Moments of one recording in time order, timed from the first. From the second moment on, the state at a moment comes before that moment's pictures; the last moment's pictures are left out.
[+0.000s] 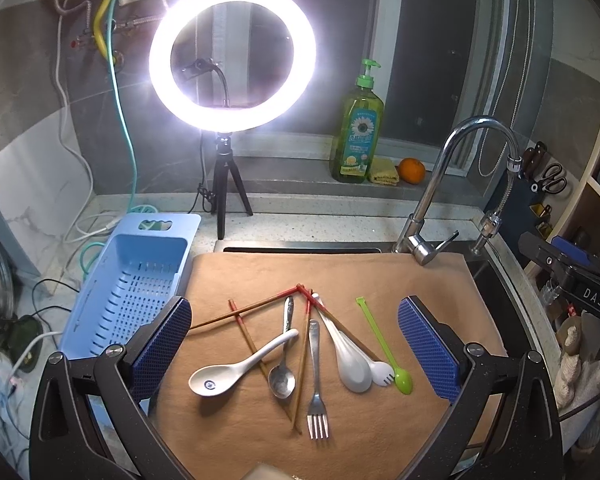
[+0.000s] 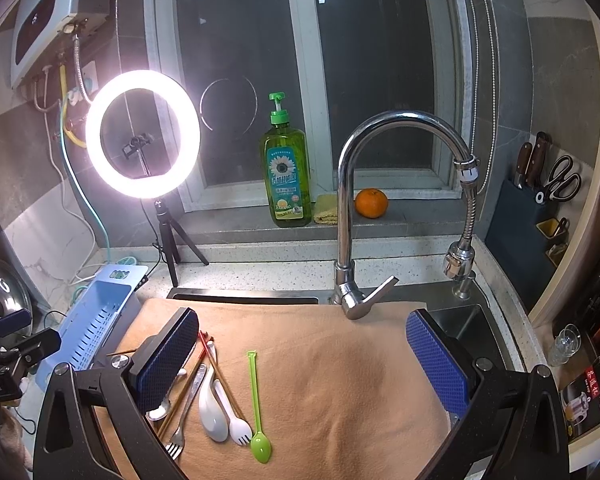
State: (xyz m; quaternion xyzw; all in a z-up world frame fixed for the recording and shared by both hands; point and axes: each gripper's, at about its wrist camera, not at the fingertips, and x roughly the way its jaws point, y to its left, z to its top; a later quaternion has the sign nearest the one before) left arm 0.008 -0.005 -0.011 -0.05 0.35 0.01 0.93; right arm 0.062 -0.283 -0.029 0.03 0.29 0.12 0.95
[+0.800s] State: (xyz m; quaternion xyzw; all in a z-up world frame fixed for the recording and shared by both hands) left arm 0.013 0.007 -0.020 -0.06 0.37 0.02 0.93; right arm 0.070 -0.278 -0.036 0.04 0.29 0.14 0.95
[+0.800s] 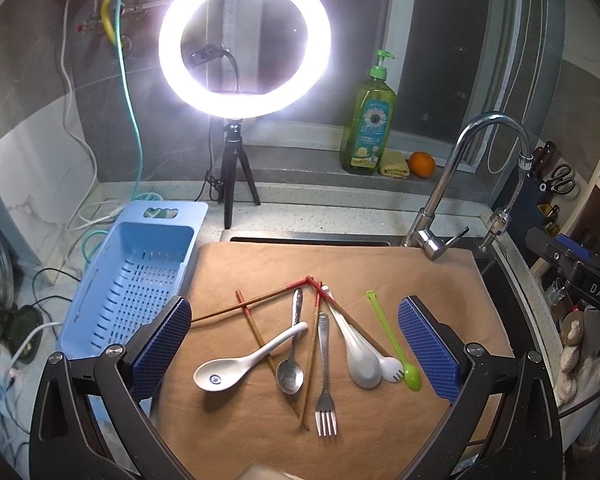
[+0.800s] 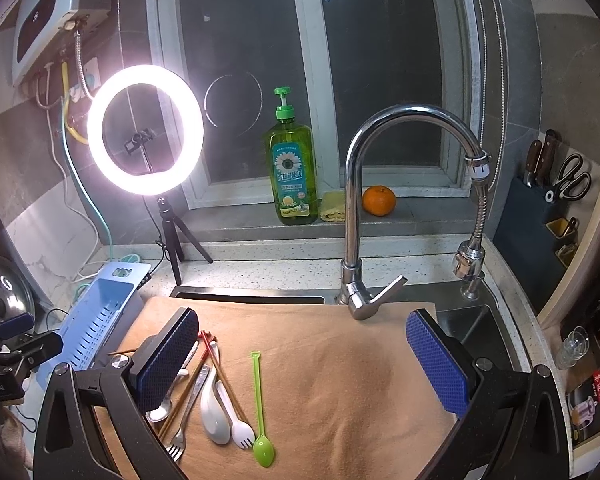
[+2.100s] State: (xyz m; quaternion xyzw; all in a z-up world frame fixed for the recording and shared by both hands) left arm 0.033 0.059 -0.125 0.09 0.54 -0.07 0.84; right arm 0.141 -0.134 -0.153 0.12 0.53 0.35 0.76
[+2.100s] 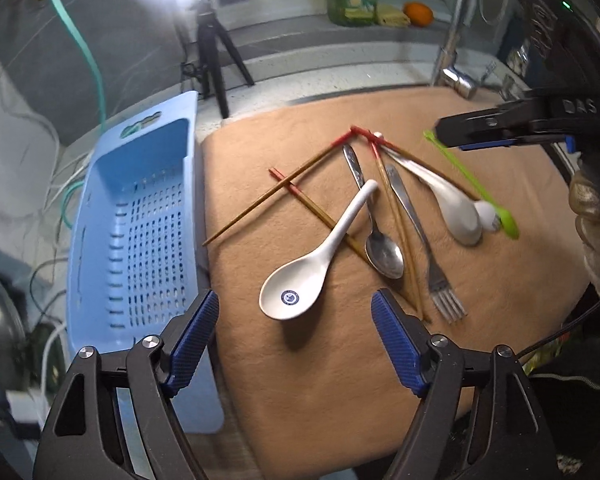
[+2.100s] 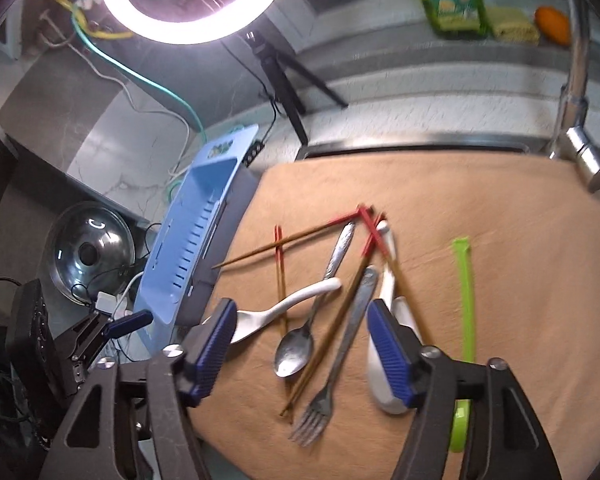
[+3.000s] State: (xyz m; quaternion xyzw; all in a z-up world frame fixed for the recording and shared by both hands) left arm 0.093 0.061 -0.198 0.21 0.63 -0.20 0.72; right arm 0.167 -0.071 -0.233 0.23 0.63 0.28 0.68
